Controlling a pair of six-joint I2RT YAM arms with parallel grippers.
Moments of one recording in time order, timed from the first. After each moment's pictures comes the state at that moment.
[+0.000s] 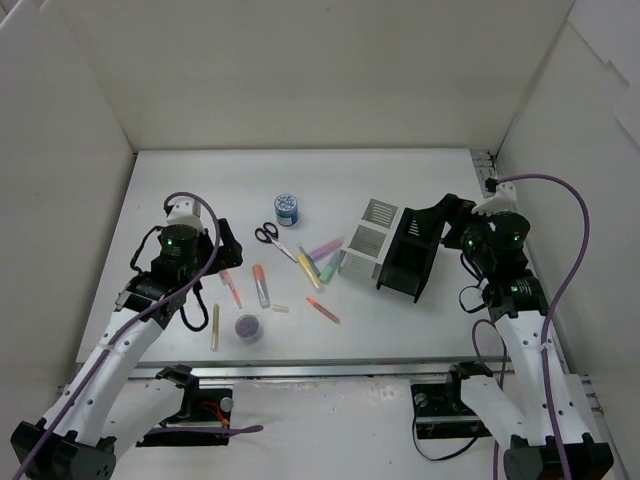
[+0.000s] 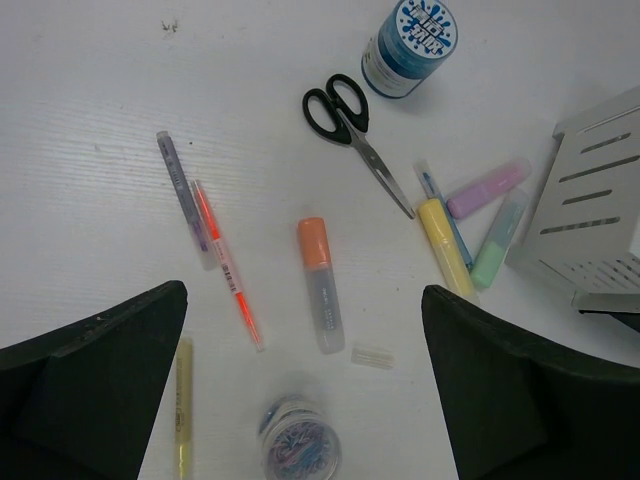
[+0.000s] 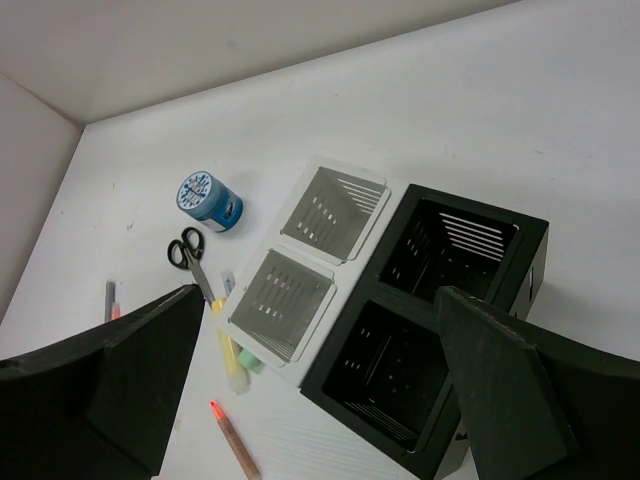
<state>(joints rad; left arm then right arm) -0.34 0.88 0.88 -0.54 -0.17 -0.46 0.04 0.83 0.84 -0.24 -0.23 0.41</state>
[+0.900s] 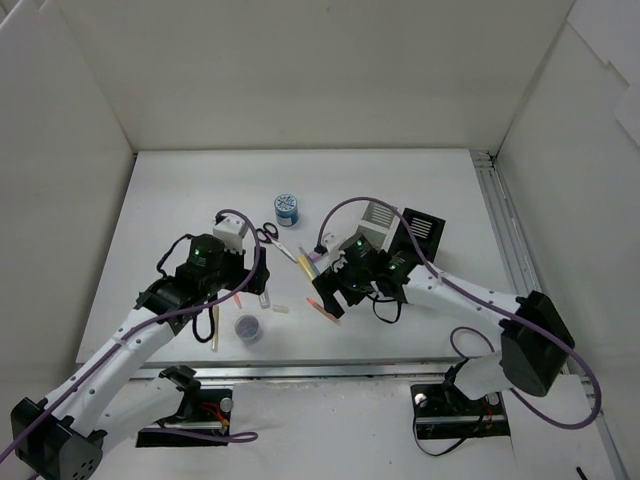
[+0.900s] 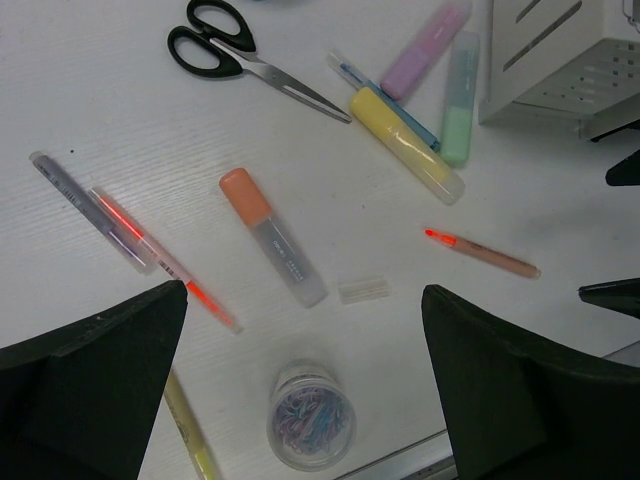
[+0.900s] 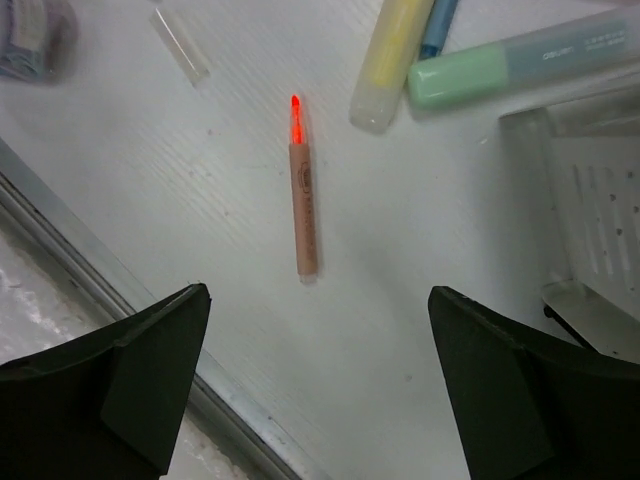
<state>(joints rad) -0.52 0.91 0.81 -0.48 -0.05 -0.22 0.78 1.36 0.92 -0.45 -0.14 0.08</state>
